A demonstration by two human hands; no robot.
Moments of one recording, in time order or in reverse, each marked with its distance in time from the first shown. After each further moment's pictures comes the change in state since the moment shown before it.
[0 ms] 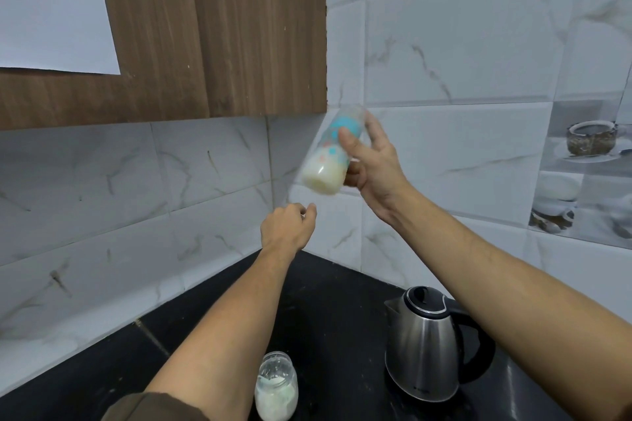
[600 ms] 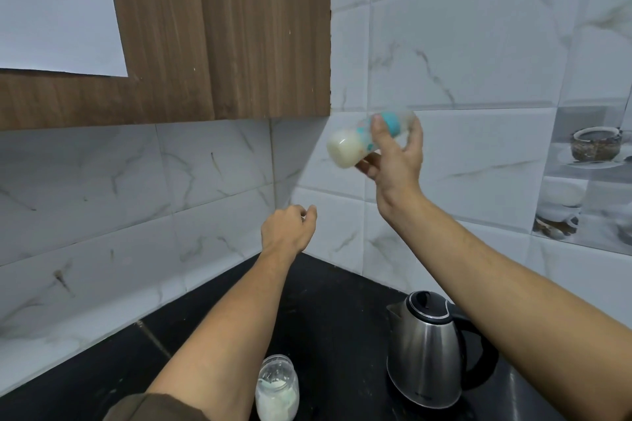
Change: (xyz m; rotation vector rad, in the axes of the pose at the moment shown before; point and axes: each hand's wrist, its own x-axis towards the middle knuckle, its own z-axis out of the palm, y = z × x) left_hand 0.002 -0.005 0.001 -0.020 0.018 -0.008; right_hand 0.004 -0.001 0.002 0.158 0.364 -0.097
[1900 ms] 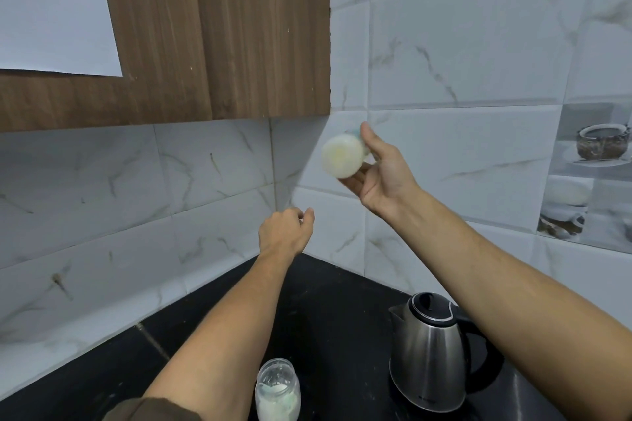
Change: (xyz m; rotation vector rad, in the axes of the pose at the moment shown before) left_hand 0.006 -0.007 0.006 0.060 -0.005 -0.004; right_hand 0.012 0.003 -0.004 0.024 -0.166 0.431
